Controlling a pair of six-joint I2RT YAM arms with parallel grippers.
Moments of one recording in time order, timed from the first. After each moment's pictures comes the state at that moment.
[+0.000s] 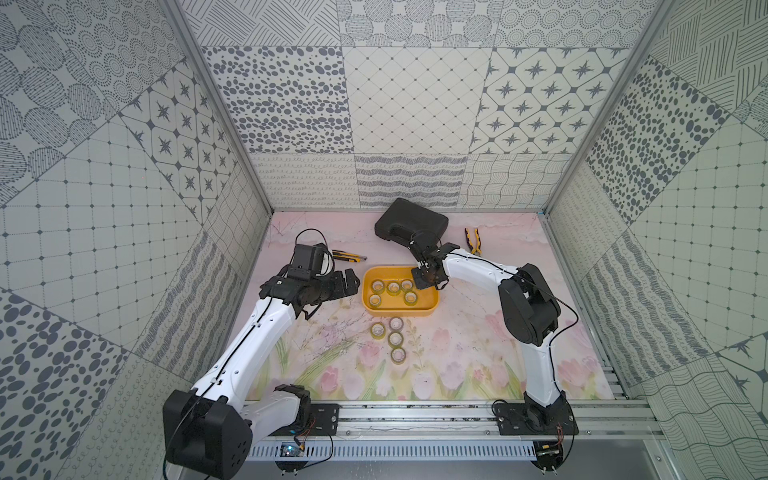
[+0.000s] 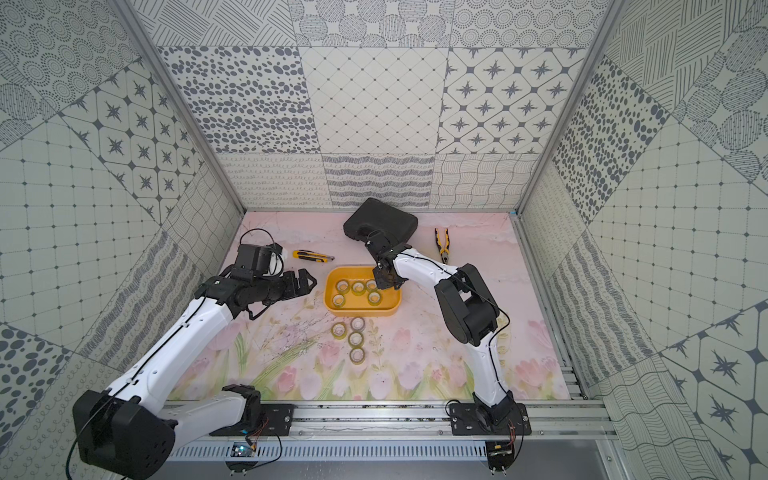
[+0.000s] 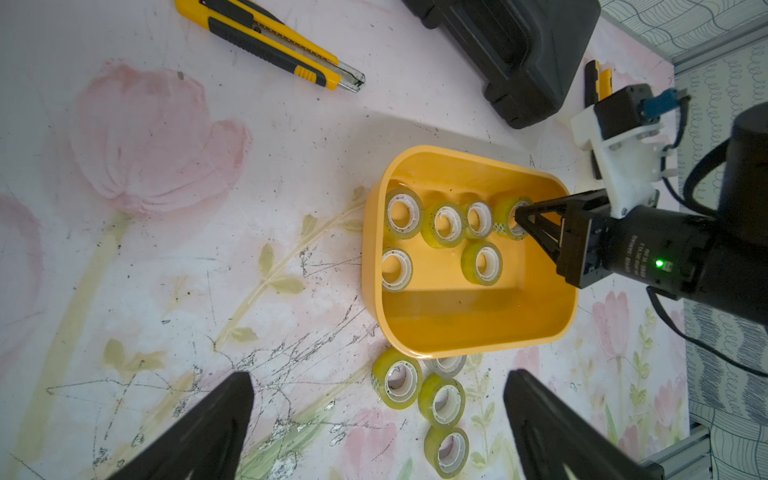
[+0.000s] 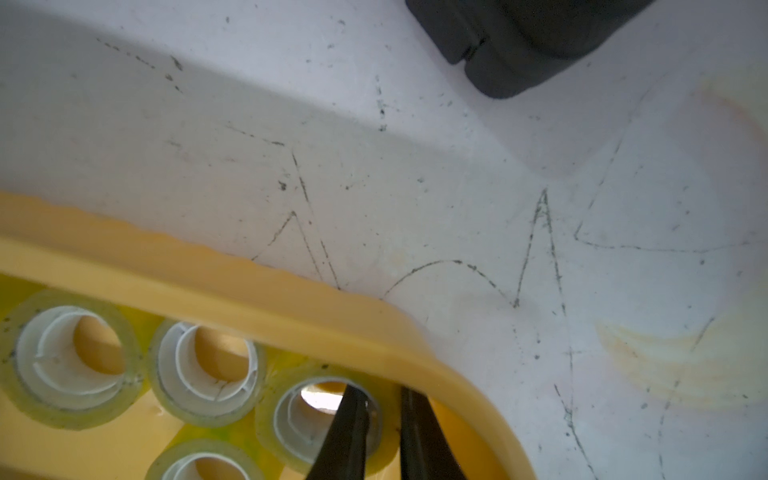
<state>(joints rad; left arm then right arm) -0.18 1.17 1.00 -0.74 0.21 -0.42 0.66 2.09 1.59 -0.73 0.21 0.29</state>
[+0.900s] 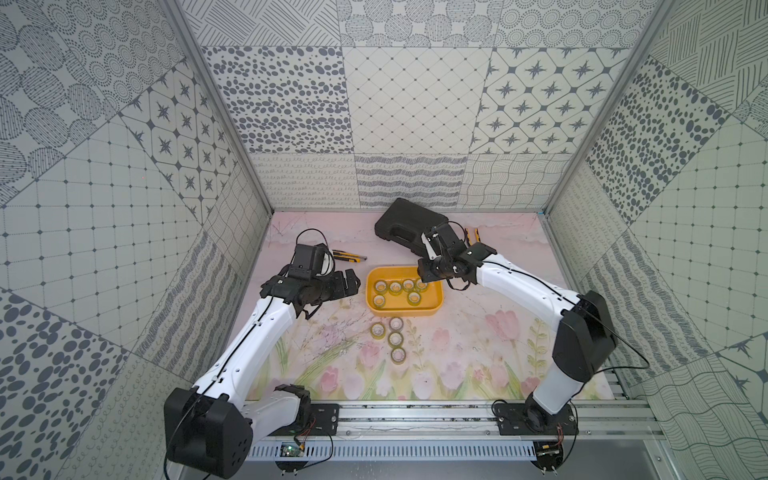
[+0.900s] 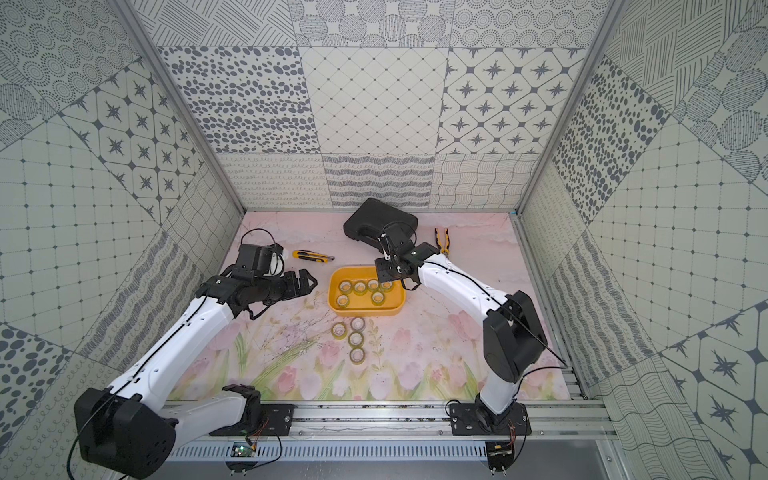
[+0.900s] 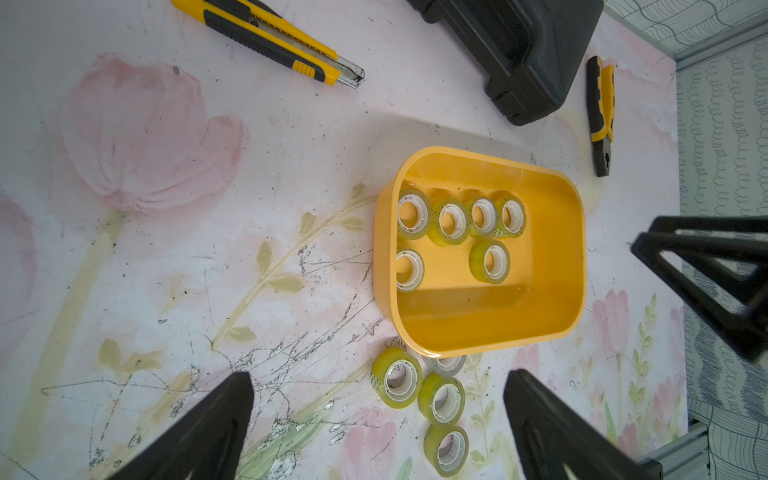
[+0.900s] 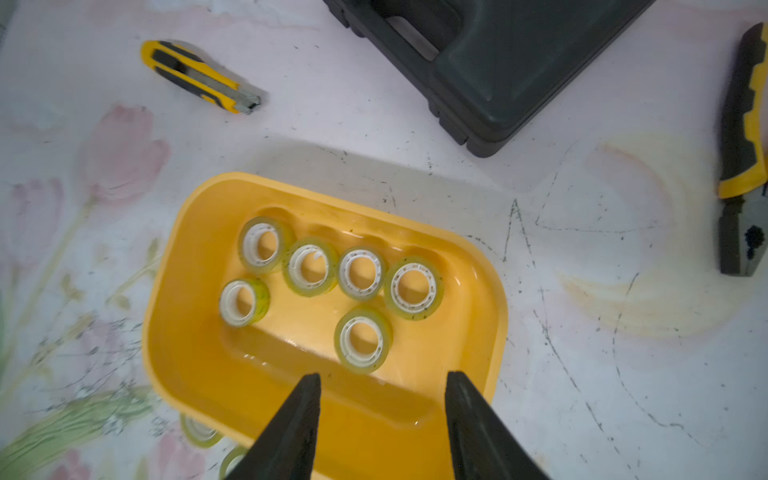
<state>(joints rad) -0.18 1.18 1.00 -0.74 0.21 -0.42 0.69 1.63 1.36 -0.64 0.03 0.39</state>
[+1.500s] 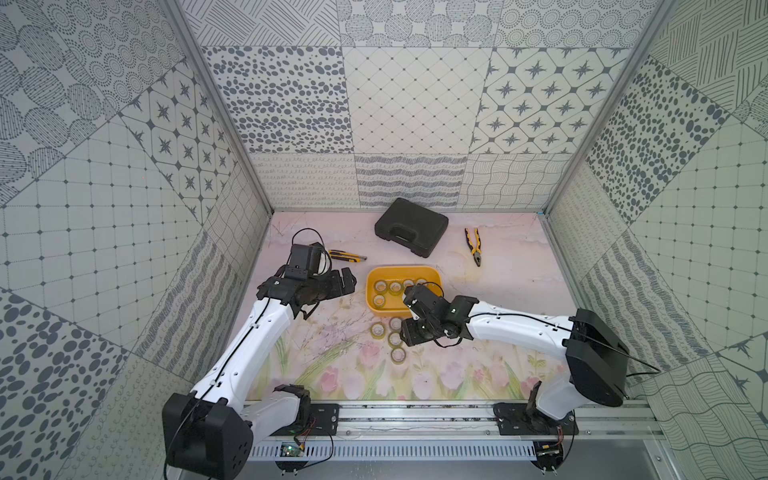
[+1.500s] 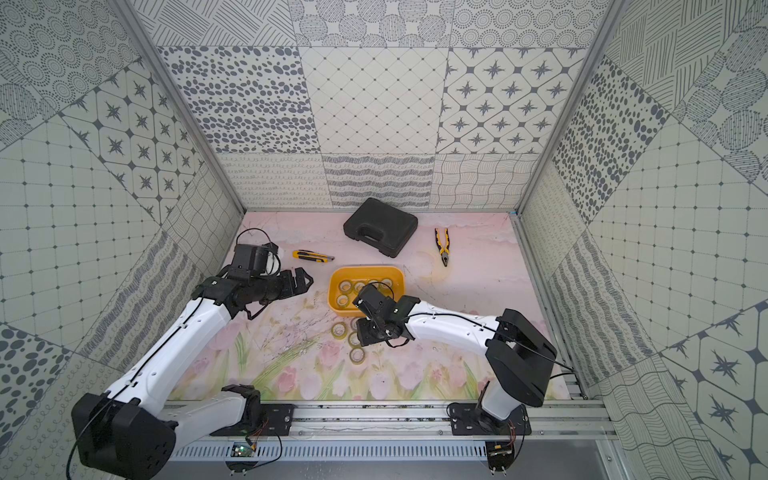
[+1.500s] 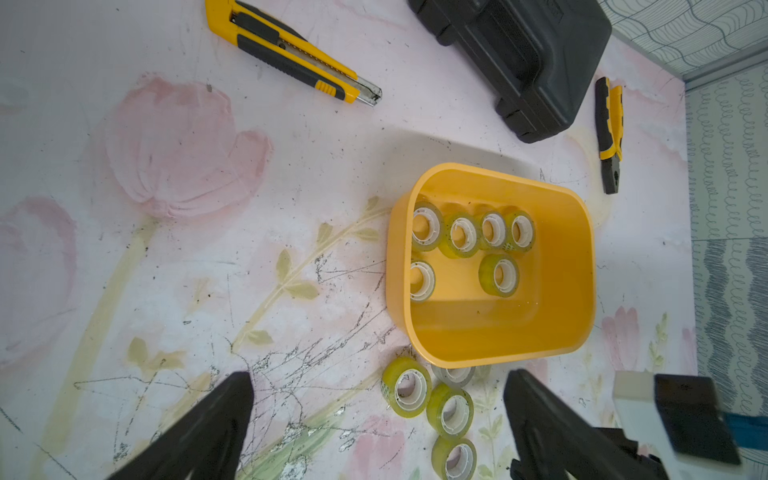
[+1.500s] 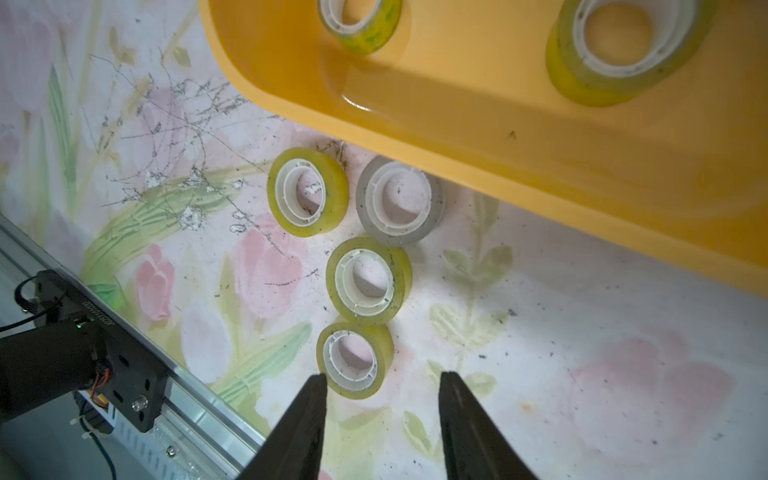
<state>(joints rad) -0.16 1.16 1.00 -0.74 0.18 -0.42 1.03 1.61 1.05 -0.53 -0.05 0.68</state>
